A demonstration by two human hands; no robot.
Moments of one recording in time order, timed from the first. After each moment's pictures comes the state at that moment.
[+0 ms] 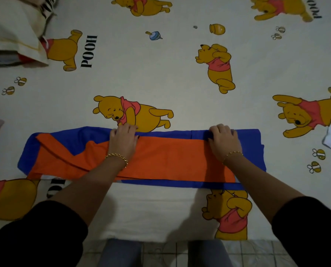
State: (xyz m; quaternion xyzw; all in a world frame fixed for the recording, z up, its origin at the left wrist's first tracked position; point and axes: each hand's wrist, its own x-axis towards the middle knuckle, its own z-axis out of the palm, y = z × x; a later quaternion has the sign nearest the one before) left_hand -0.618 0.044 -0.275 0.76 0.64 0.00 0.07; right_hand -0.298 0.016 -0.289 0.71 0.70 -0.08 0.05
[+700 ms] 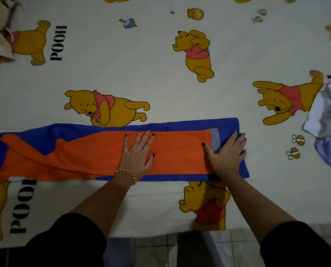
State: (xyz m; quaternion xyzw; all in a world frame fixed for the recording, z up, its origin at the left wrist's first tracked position) left_hand -0.534 -0.021 -0.325 0.83 0.54 -0.08 0.11; right_hand -0.253 -0.055 -0.316 0.89 0.41 -0.19 -0.05
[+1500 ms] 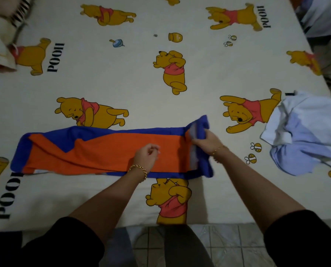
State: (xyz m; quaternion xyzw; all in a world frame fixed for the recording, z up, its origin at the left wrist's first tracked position) left_hand -0.395 -0.050 -0.241 0.48 0.66 0.21 0.54; right_hand -0.176 -0.027 -0.211 0.74 0.42 -0.50 -0.17
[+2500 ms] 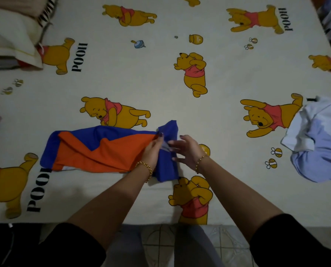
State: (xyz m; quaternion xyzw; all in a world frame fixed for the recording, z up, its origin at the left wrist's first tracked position) left_hand -0.445 -0.033 -0.218 0.31 0.65 0.25 0.64; right_hand -0.302 -0.025 -0.211 0.59 0.13 -0.74 -0.29
